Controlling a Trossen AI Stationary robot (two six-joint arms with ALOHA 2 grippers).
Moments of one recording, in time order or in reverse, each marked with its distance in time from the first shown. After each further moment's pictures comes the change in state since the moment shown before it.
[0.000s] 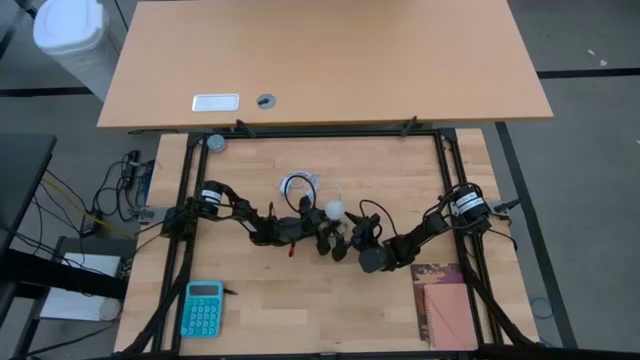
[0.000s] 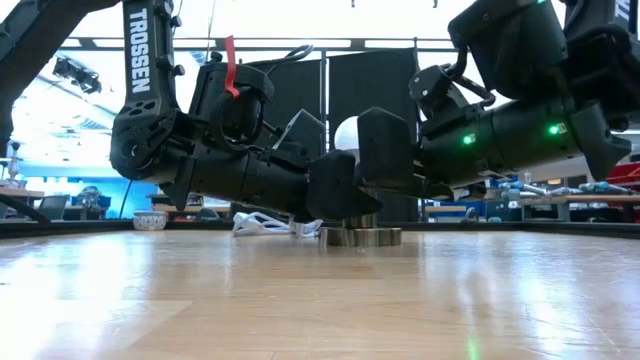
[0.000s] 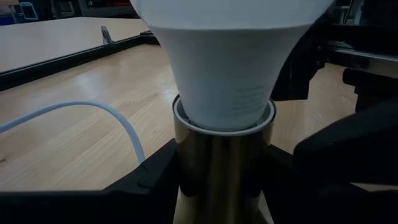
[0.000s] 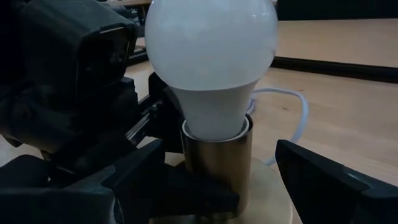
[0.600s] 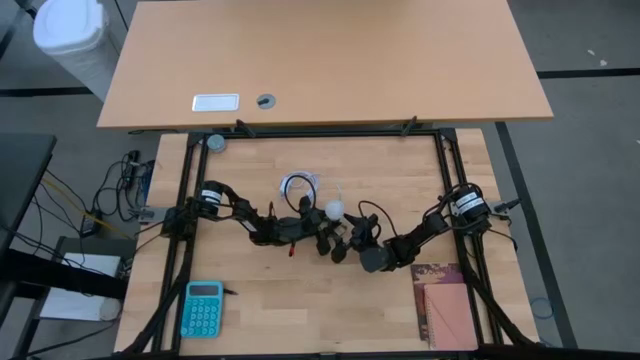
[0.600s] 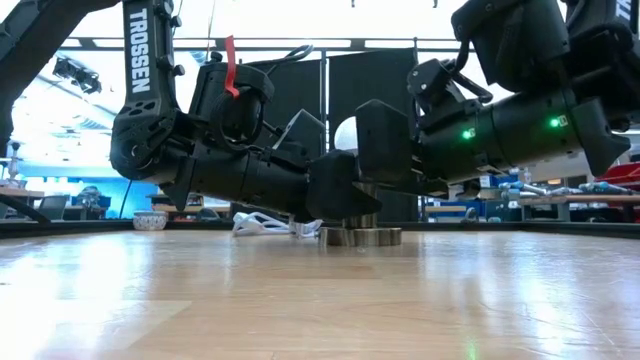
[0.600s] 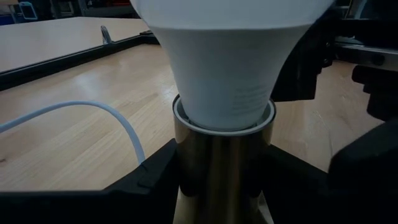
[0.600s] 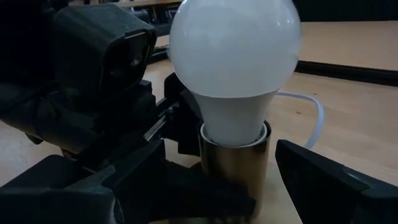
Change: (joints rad) left arm 0.000 0.000 0.000 0.000 0.002 0.000; right arm -0.001 0.001 0.000 0.056 -0.035 -0.052
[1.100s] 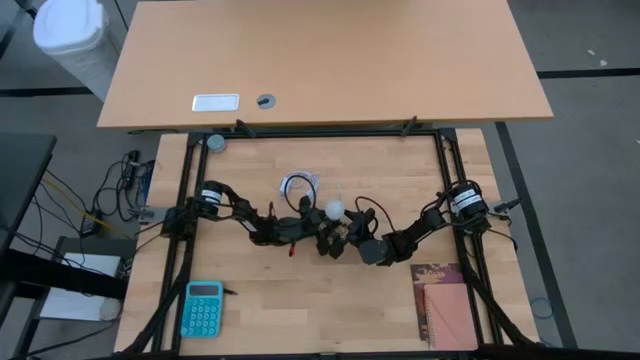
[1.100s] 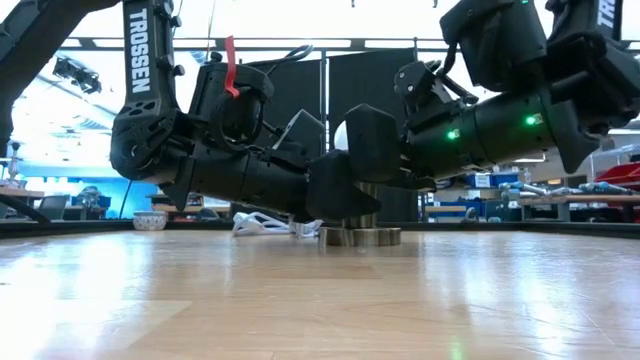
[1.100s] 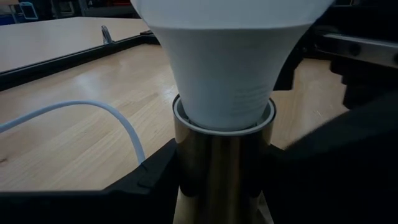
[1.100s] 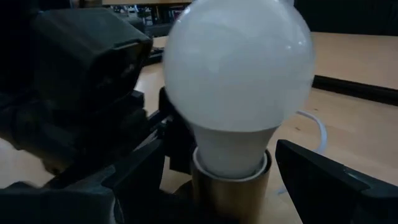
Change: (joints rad) left arm 0.000 0.000 0.000 0.000 0.000 0.000; right arm -0.051 0.000 0.000 0.068 -0.051 -0.132
